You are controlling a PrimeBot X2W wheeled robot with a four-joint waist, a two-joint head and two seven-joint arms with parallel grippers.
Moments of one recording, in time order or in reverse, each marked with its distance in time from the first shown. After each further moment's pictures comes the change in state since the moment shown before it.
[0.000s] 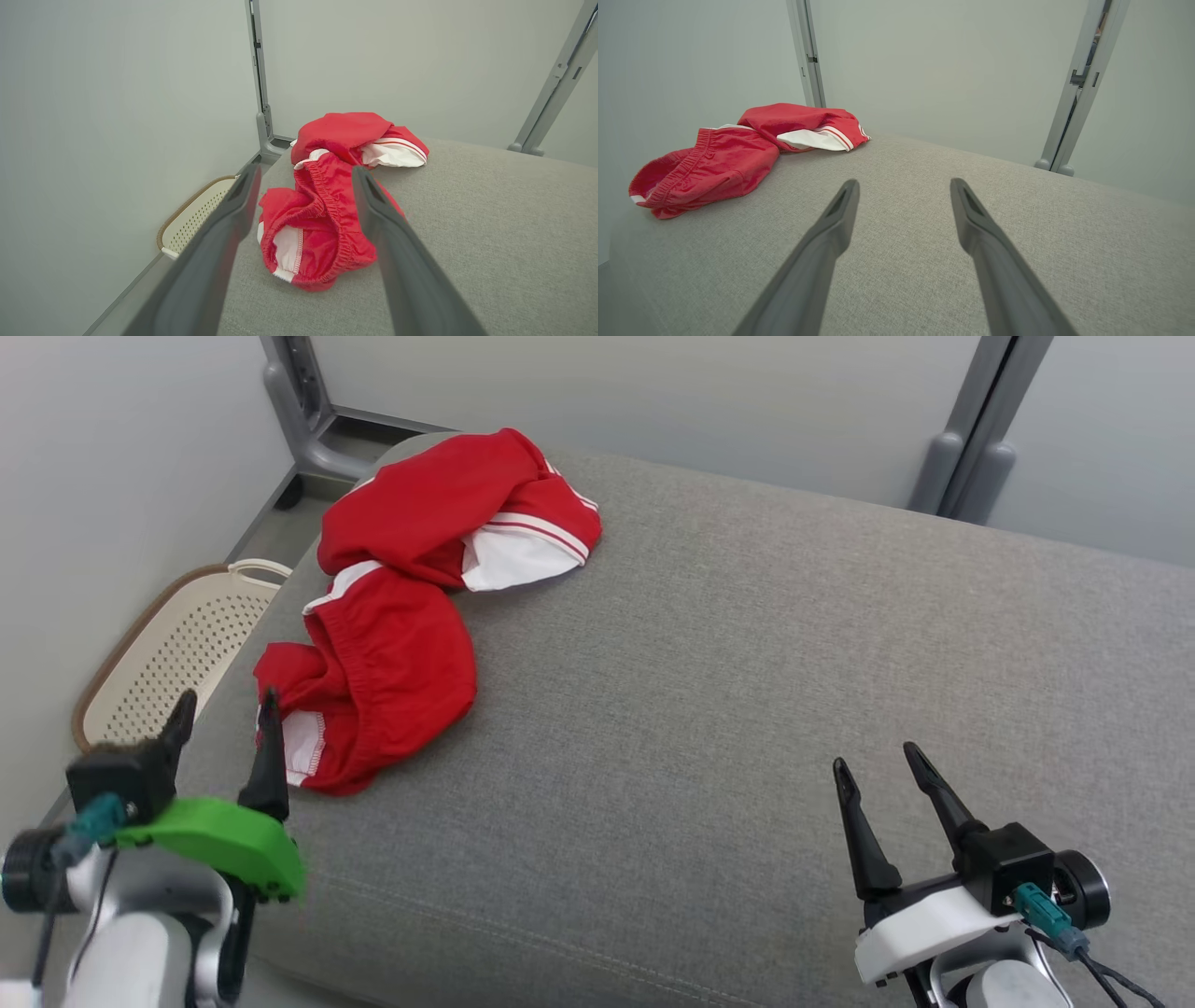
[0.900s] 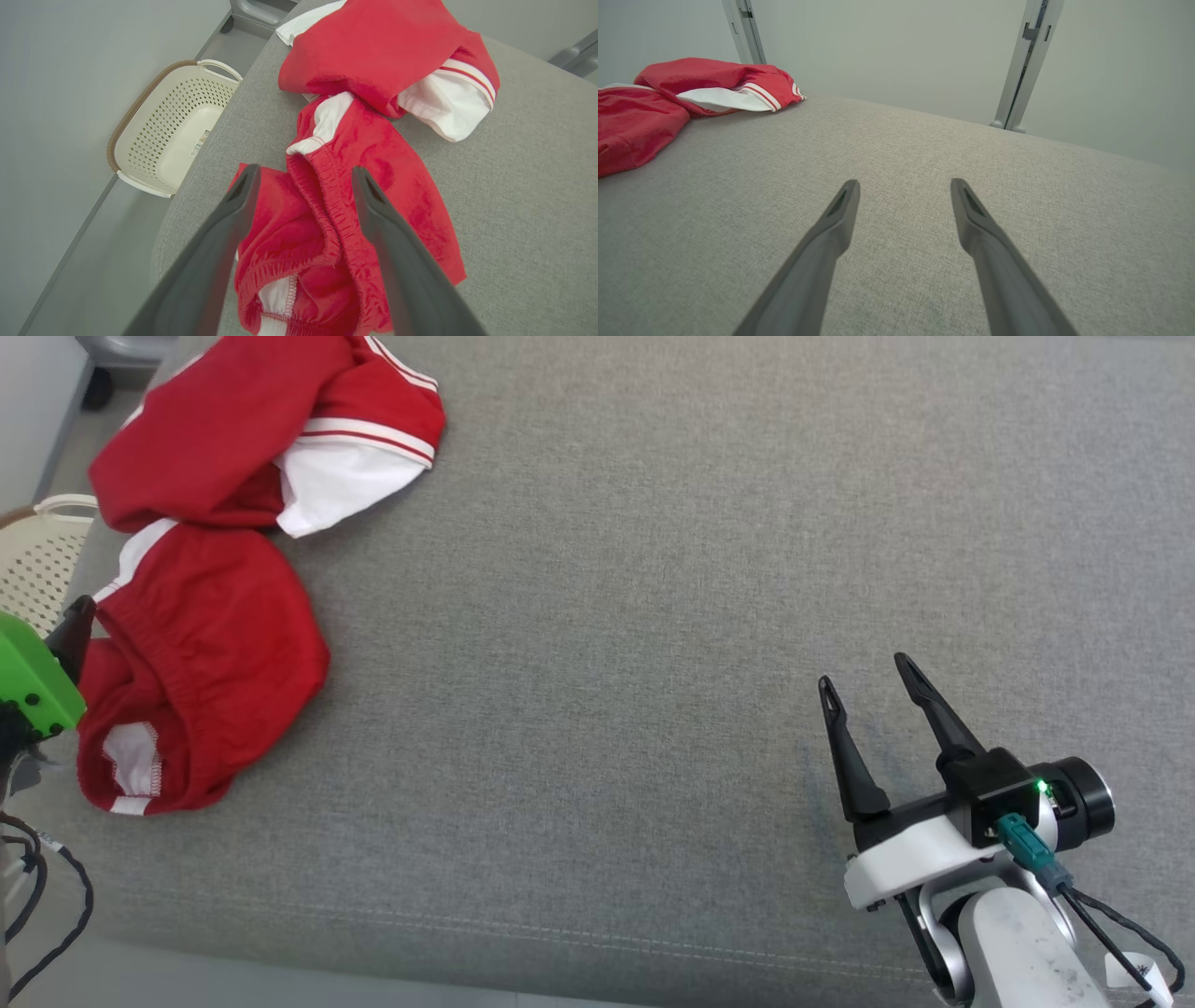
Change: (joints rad) left arm -0.475 0.192 0.121 0.439 -0.294 -0.119 0.512; right arm -0.111 -0.001 0.006 -0.067 -0.114 0.000 0.052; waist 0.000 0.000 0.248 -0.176
